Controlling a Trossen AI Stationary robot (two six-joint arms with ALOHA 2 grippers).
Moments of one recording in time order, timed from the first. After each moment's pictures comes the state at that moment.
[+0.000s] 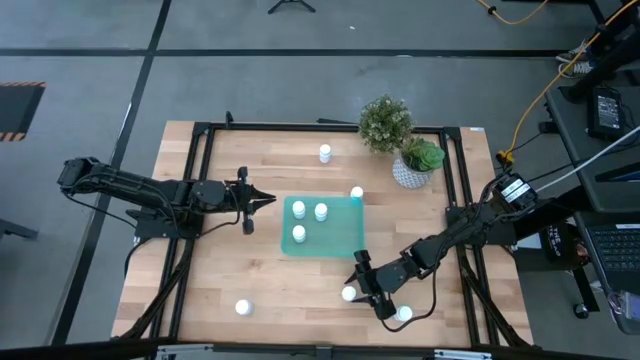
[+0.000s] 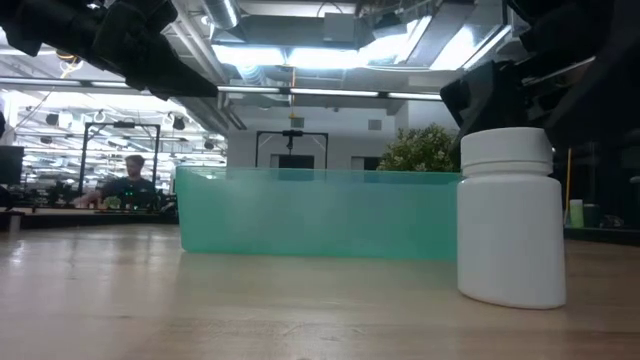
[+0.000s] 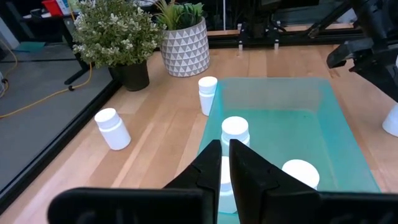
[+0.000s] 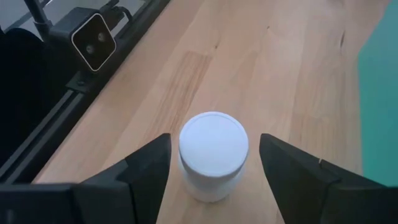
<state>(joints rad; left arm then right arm) -0.10 0.77 0.35 0.11 -0.35 -0.01 0.58 1.72 0.77 0.31 0.16 0.15</state>
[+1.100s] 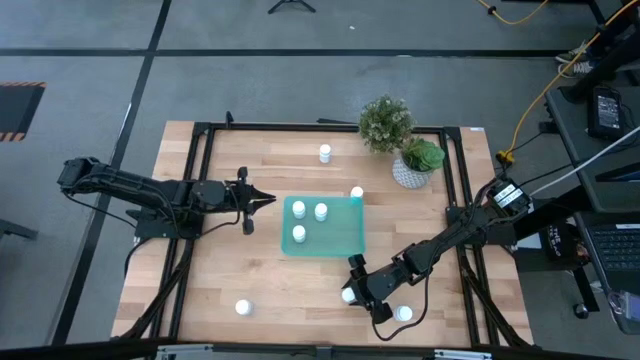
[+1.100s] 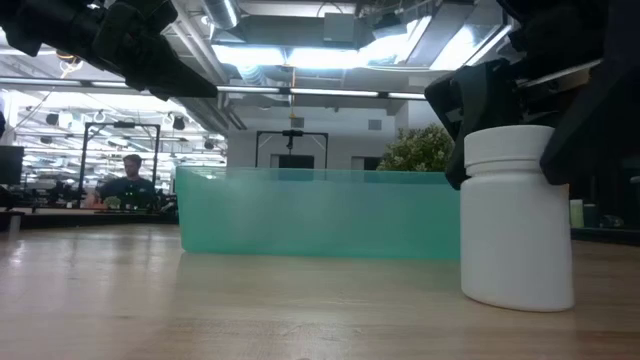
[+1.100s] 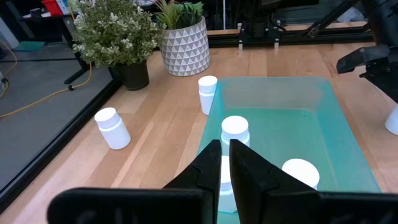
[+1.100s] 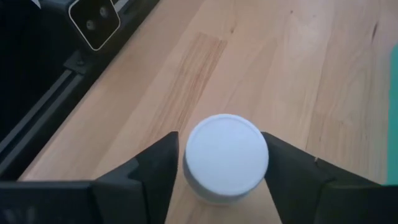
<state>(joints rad) -0.10 0.77 0.35 0.11 -0.35 -0.01 0.58 1.79 0.88 0.18 0.13 0.10</state>
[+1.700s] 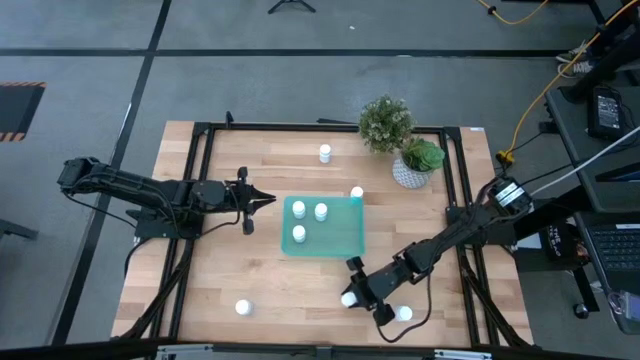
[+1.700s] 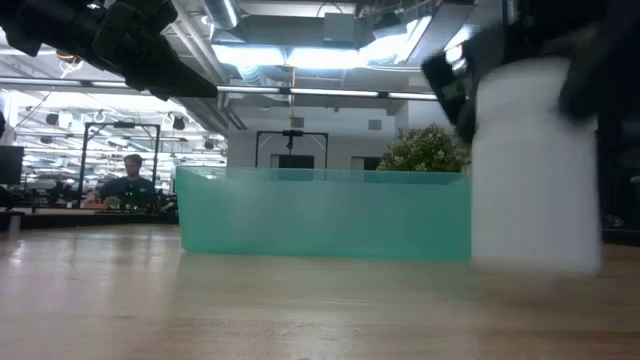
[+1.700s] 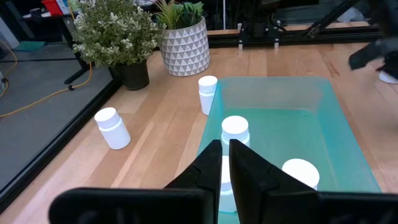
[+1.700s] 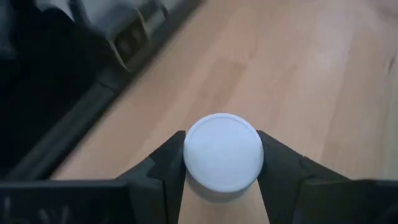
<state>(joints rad) -0.10 0.77 0.35 0.11 -0.35 -0.01 0.58 1.76 0.88 0.23 0.05 0.05</state>
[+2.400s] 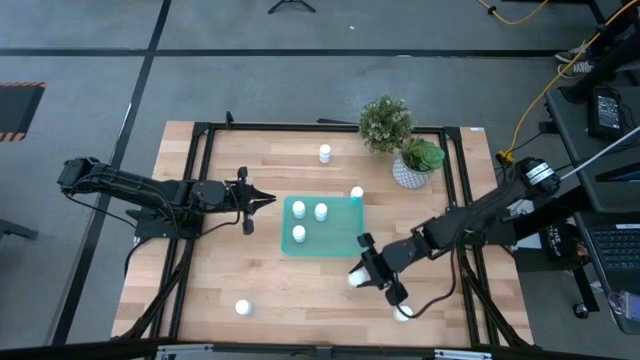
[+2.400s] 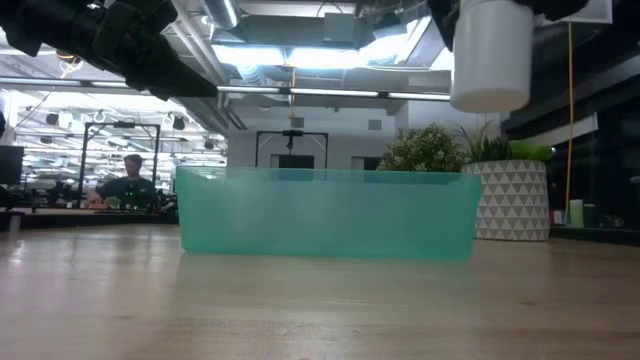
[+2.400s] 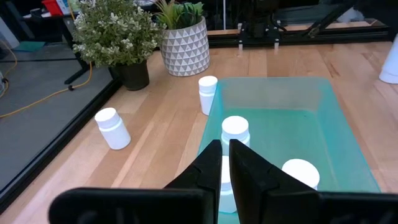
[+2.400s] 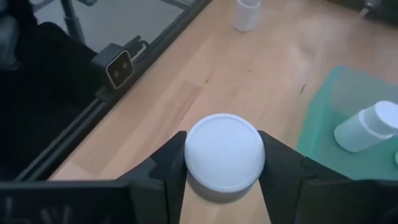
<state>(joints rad) -0.10 0.77 0.35 0.11 -0.35 -0.01 0.48 1.44 0.88 -0.06 0.02 -0.06</state>
